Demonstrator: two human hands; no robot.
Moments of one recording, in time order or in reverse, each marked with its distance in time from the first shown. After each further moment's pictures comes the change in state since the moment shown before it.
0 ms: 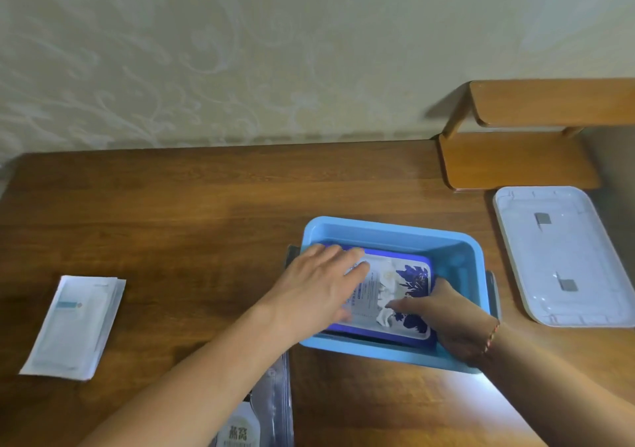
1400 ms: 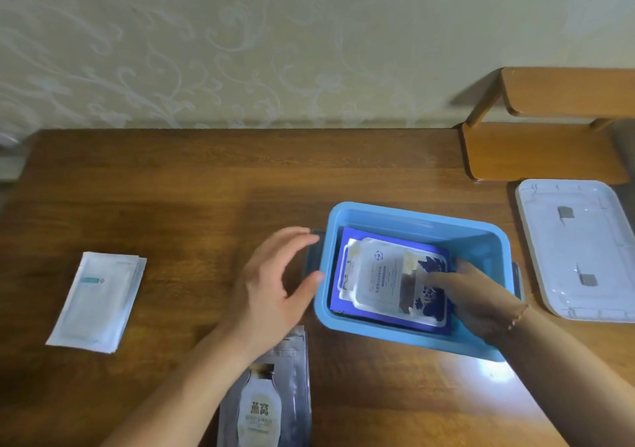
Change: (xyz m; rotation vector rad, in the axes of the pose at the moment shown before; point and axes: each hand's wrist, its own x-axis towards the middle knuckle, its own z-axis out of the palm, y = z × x) left_hand -0.080 -0.021 0.011 -0.701 0.537 -0.472; right_hand -0.027 -0.028 0.009 0.085 0.023 -0.064
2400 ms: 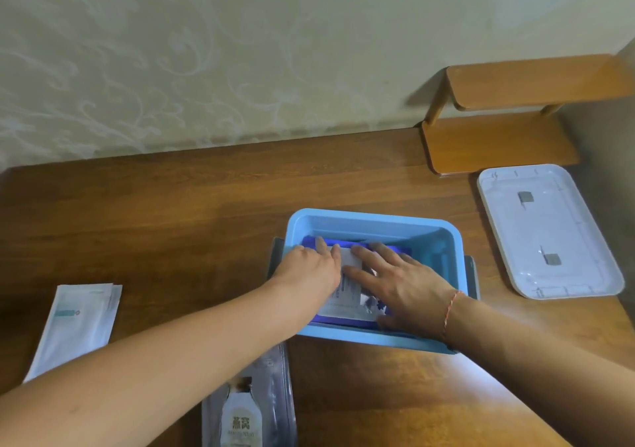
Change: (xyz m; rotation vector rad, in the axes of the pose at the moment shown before) left_hand 0.067 0.069 0.063 1.222 -0.955 0.212; right_hand 0.007 0.006 0.000 -1.630 -0.184 -0.818
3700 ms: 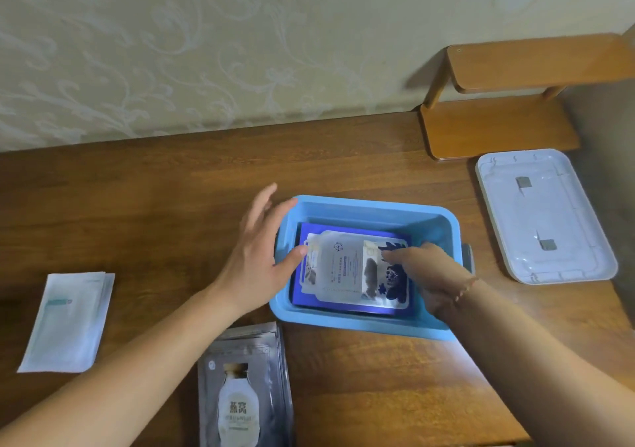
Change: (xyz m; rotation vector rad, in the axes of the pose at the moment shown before) left_hand -0.019 -0.040 0.070 -1.085 0.790 -0.104; right_hand 0.000 0.001 -0.004 1.718 0.226 0.993
